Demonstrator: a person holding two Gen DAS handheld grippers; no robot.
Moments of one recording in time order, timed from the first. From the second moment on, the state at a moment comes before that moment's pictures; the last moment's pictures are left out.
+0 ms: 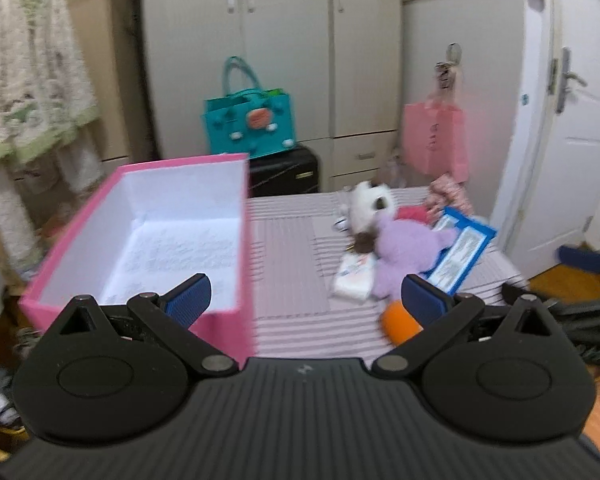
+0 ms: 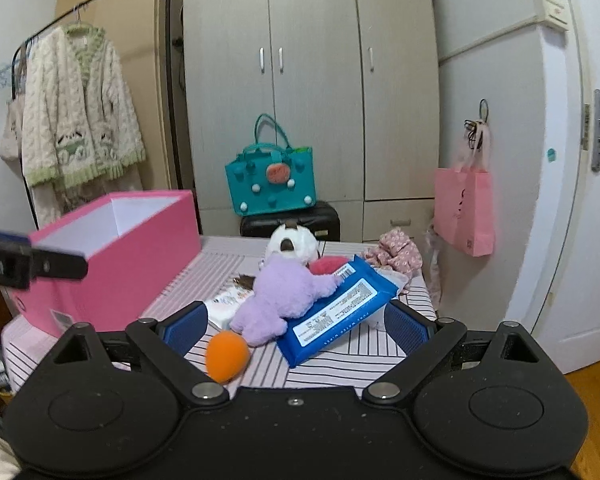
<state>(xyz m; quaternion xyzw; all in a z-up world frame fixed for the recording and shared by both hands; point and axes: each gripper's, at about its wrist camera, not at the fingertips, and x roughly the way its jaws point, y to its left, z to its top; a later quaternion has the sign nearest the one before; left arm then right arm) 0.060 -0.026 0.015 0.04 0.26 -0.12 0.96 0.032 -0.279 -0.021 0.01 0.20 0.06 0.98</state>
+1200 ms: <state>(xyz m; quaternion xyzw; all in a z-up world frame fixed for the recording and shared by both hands) 0.218 -0.110 -0.064 -0.03 0.39 -0.32 0.86 0.168 -0.266 -0.093 -0.02 0.26 0.15 0.95</state>
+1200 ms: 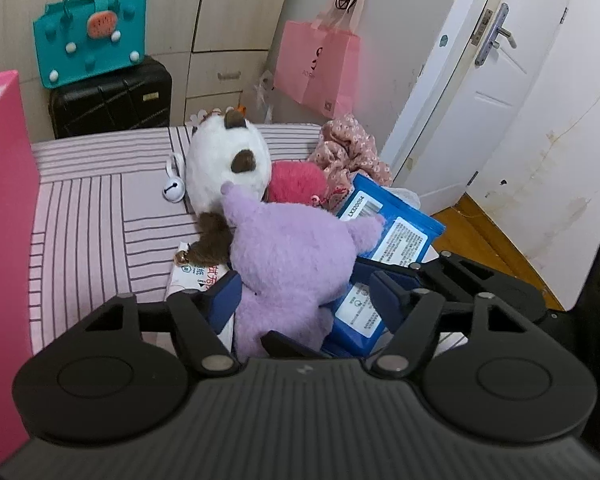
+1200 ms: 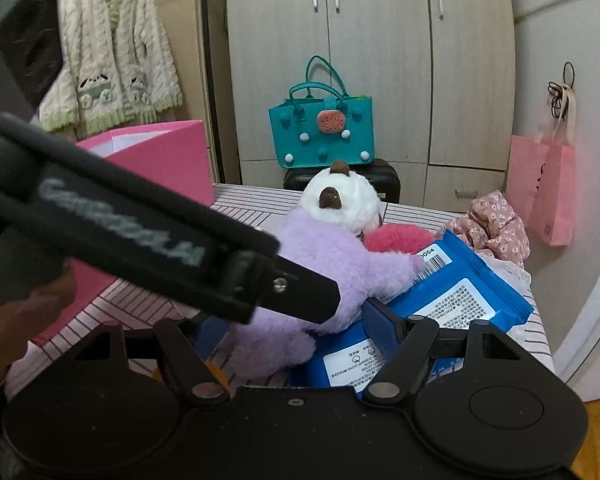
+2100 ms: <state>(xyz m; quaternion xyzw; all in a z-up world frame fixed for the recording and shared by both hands) 0.213 -0.118 -0.073 -0.01 0.38 -0.30 0.87 0.174 -0.258 -0.095 -0.01 0.26 0.12 0.96</state>
